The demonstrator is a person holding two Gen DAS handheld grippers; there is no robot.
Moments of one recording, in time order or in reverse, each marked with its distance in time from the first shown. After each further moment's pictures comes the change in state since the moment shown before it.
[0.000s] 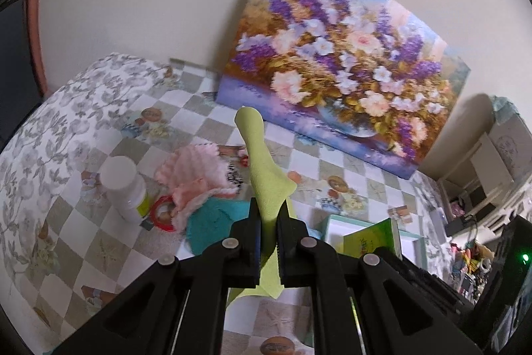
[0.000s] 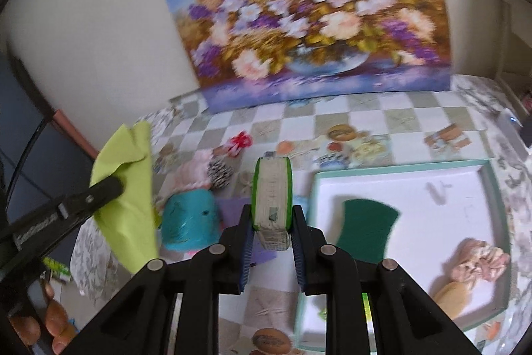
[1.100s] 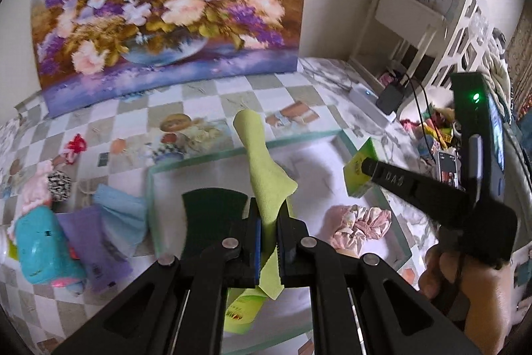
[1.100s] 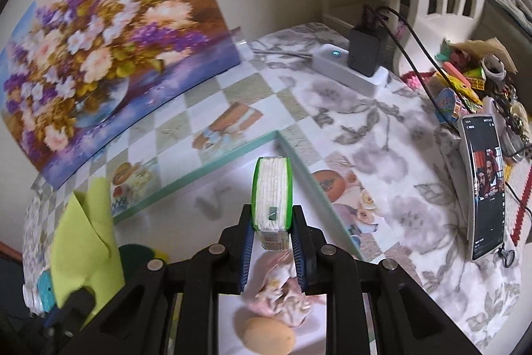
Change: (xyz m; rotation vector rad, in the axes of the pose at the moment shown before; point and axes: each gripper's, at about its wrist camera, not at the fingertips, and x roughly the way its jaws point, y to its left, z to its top) left arm 0.085 -0.203 -0.080 0.504 0.221 -0.239; right arm -0.012 -0.220 -0.004 0.410 -0.006 -0.446
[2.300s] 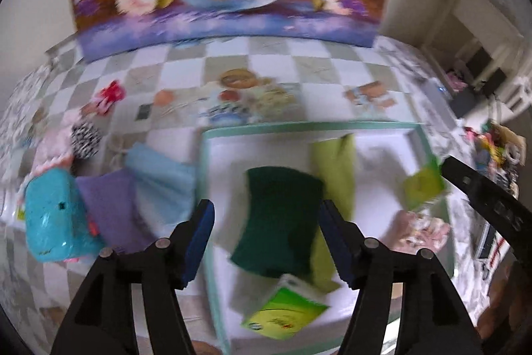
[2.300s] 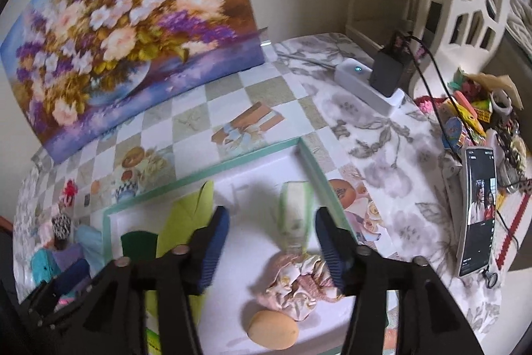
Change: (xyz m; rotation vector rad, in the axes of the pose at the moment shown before) left arm 0.040 0.058 0.000 -0.197 0.168 0.200; right arm -0.013 0.036 0.001 -0.150 0.023 -0.017
